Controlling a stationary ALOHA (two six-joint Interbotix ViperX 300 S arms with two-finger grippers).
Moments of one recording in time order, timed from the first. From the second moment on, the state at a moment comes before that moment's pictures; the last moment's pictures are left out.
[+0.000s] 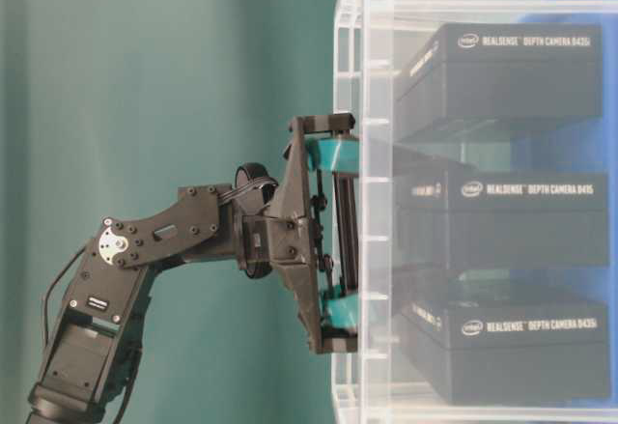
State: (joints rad) left arm 0.22 0.35 -0.06 0.02 1.12 -1.29; right arm 0.00 -0.72 0.58 -0.10 1.23 0.18
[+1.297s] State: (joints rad) left arm 0.20 0.33 -0.53 0.02 1.62 -1.28; right arm 0.00 -0.72 0.58 -0.10 1.23 0.18
